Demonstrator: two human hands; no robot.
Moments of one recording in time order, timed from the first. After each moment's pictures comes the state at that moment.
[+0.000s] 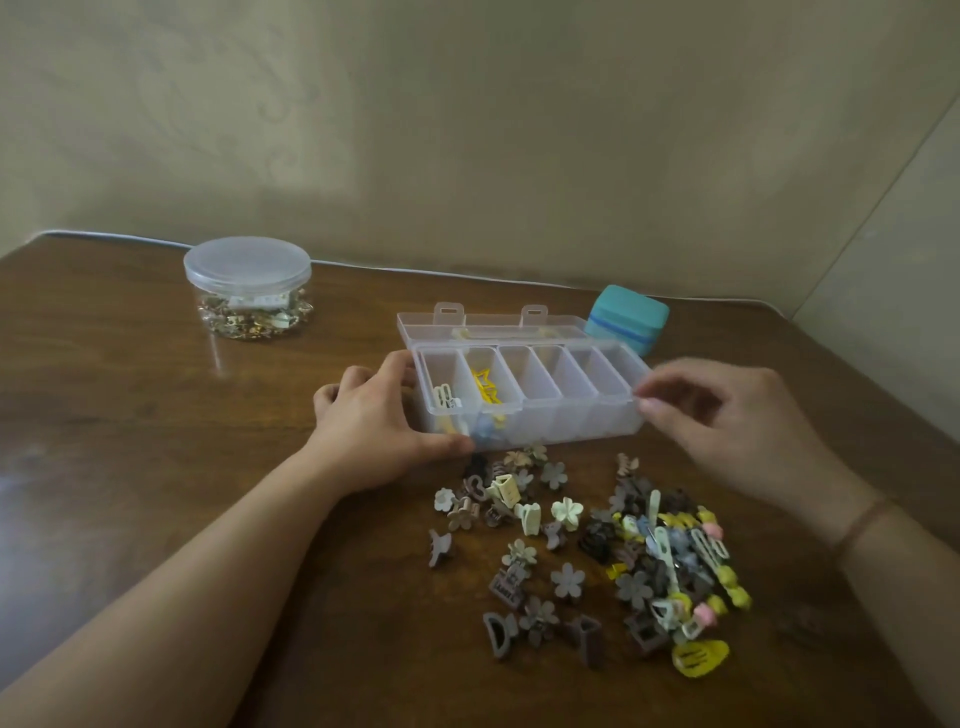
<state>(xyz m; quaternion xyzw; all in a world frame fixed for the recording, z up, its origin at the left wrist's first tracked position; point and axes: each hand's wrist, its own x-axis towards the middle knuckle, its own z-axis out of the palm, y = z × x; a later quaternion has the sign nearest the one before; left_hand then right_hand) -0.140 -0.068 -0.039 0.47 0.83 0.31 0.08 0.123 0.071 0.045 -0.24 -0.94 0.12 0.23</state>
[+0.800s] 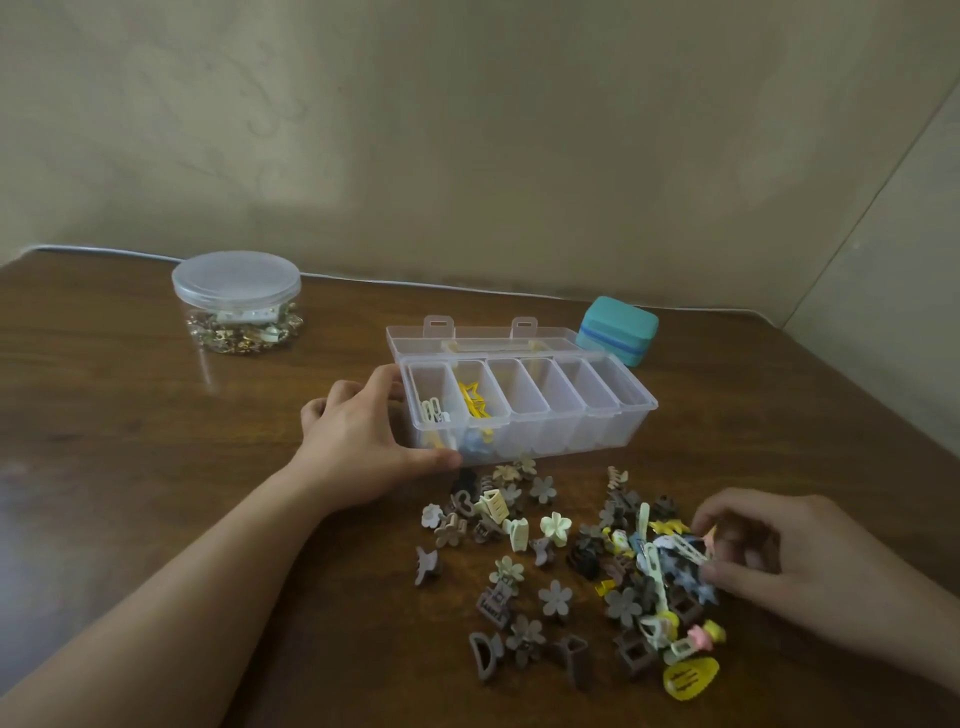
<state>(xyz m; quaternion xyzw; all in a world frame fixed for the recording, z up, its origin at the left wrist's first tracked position) -0.142 -0.067 -0.041 0.47 0.83 0.30 0.07 0.195 0.057 0.028 -0.34 -0.92 0.19 0.02</state>
